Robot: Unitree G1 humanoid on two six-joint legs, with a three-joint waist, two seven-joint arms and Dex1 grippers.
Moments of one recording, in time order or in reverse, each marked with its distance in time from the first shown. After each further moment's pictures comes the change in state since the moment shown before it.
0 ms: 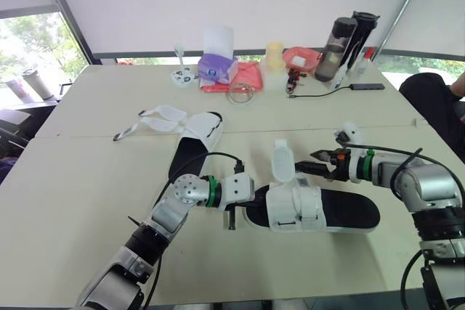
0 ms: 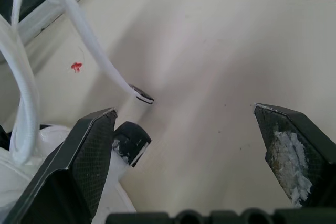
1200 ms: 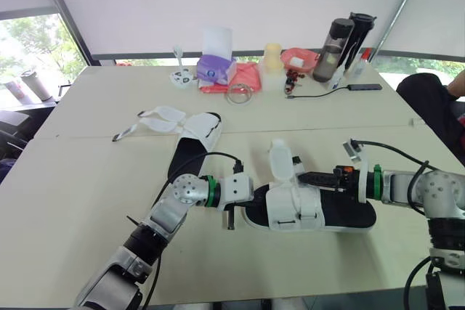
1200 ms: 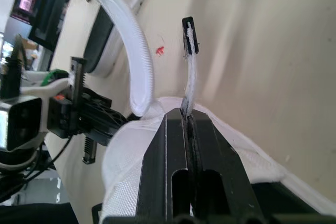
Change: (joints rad) left arm 0.000 0.010 -0.004 -0.007 -0.003 0.004 0.003; right arm 0.081 0.010 -0.170 -0.062 0.403 0.507 -0.162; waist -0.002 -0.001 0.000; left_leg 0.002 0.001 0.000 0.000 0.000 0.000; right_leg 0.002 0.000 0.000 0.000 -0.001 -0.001
